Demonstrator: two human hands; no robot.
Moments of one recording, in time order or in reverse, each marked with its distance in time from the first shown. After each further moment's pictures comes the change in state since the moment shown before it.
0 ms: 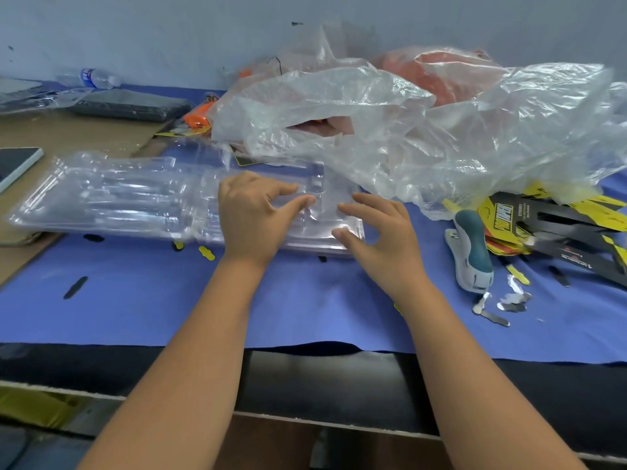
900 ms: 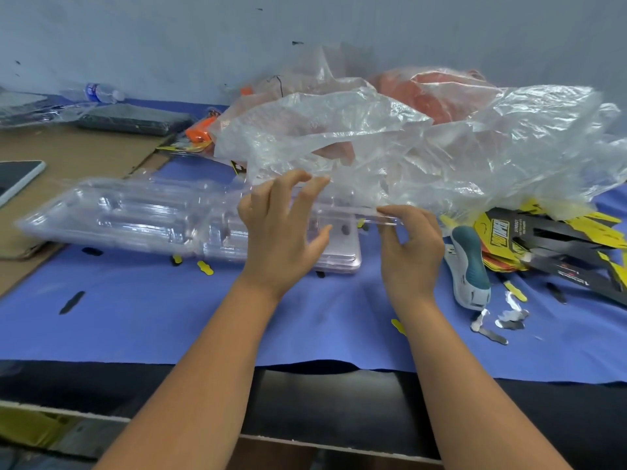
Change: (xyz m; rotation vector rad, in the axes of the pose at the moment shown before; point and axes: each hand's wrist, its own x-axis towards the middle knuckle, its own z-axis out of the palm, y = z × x) left_hand -0.010 0.017 0.012 0.184 0.036 0.302; right_hand 0.006 0.005 -0.004 0.100 0.473 0.047
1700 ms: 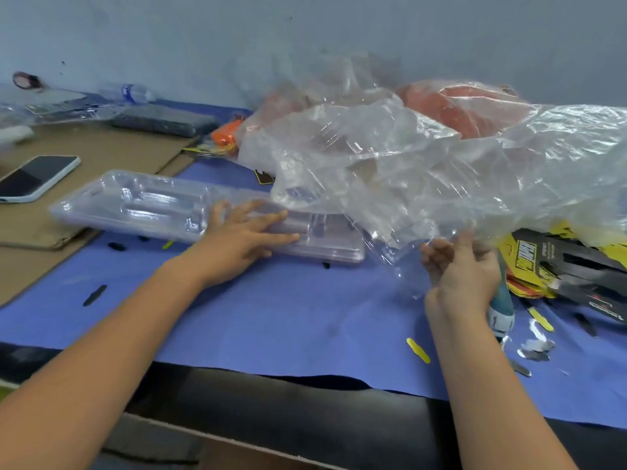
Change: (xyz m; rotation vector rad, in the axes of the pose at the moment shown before) left_hand -0.009 -0.112 -0.028 0.132 -0.849 0.047; right_hand 0.022 0.004 -0.012 0.751 0.296 0.784
